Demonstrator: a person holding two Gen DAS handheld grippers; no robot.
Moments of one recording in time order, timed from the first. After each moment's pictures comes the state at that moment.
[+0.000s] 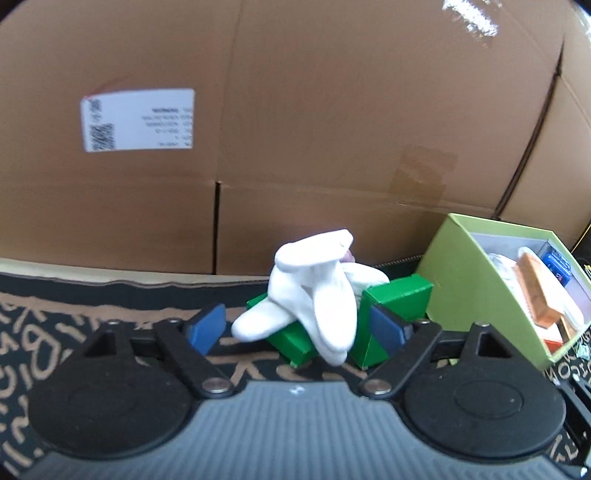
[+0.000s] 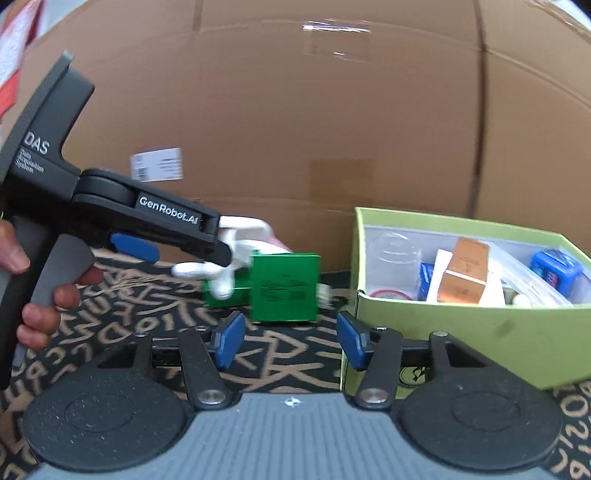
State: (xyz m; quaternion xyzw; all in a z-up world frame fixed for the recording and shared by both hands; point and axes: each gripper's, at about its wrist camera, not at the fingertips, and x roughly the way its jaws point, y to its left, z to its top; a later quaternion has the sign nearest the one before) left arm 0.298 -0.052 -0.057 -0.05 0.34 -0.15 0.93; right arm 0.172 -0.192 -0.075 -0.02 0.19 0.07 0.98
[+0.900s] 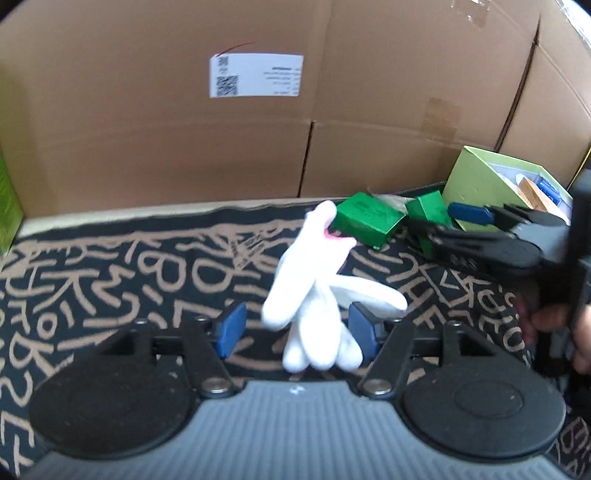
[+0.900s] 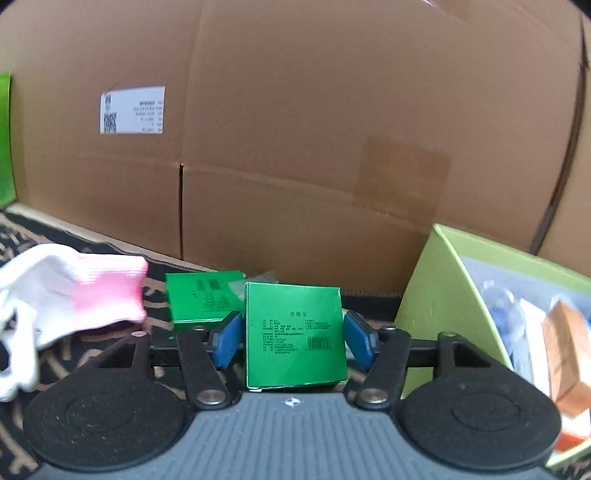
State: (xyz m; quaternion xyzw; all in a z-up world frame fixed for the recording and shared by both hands) left arm 0.223 0.052 -0.058 0.00 0.38 -0.17 0.91; right arm 0.273 -0.139 -0.087 -0.10 0.24 0.07 0.96
